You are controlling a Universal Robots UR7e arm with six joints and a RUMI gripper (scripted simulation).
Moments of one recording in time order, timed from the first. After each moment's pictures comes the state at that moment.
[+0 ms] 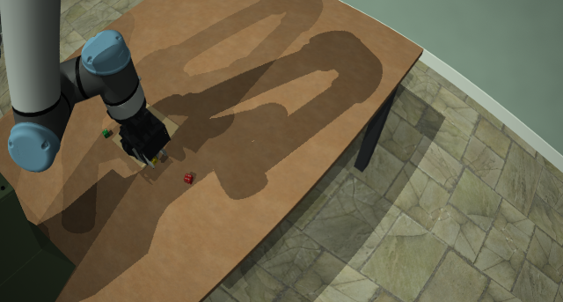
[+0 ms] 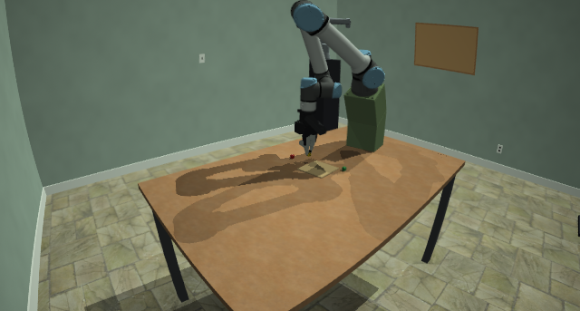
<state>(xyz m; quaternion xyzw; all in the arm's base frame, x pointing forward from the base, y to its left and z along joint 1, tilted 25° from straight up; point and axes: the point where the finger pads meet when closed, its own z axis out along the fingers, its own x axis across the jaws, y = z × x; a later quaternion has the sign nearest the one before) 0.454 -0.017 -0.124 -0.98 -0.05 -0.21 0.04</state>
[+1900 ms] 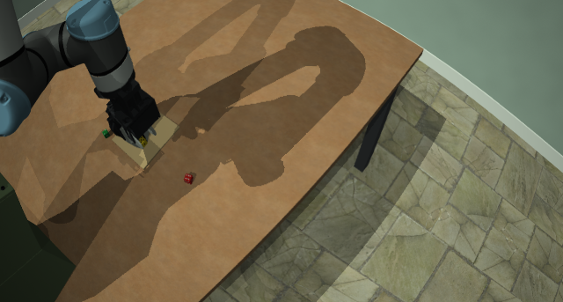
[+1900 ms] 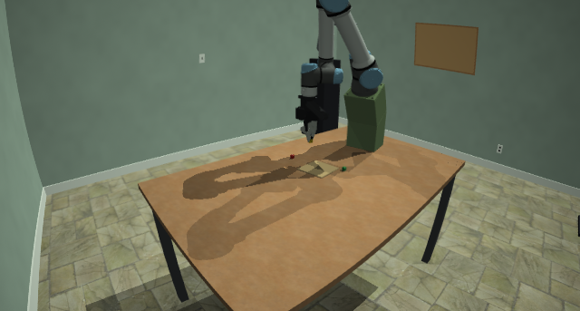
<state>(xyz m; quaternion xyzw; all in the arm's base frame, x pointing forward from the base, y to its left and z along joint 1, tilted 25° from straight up) 0.424 -0.018 -0.061 -0.98 -0.06 -0.21 0.05</state>
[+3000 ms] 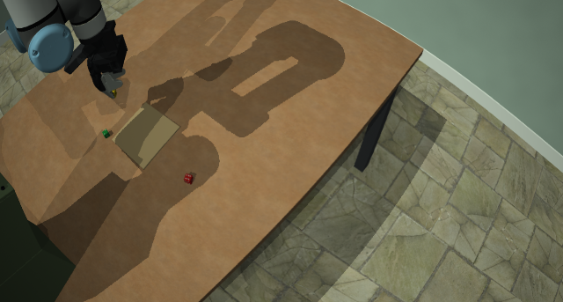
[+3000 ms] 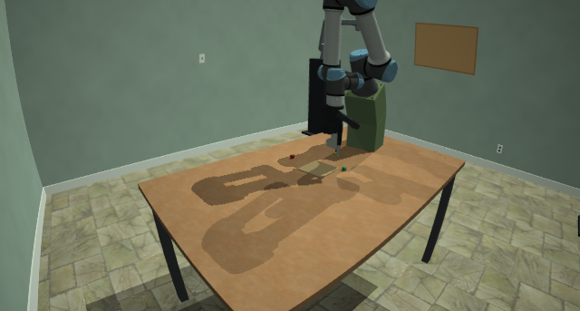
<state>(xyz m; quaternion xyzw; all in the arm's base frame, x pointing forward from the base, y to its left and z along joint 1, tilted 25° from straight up) 0.439 0.170 -0.040 -0.89 -0.41 -0.21 -0.03</state>
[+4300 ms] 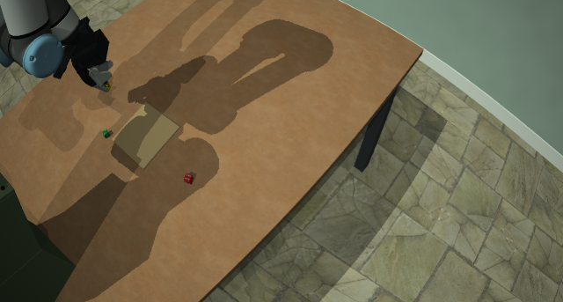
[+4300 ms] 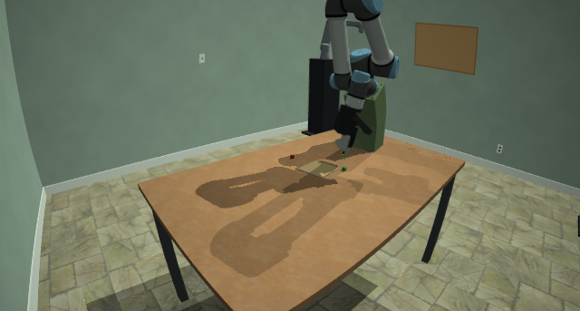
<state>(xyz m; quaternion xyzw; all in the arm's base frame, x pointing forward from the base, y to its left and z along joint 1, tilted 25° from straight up) 0.432 0.207 -0.037 -0.85 -0.44 -0.25 -0.14</state>
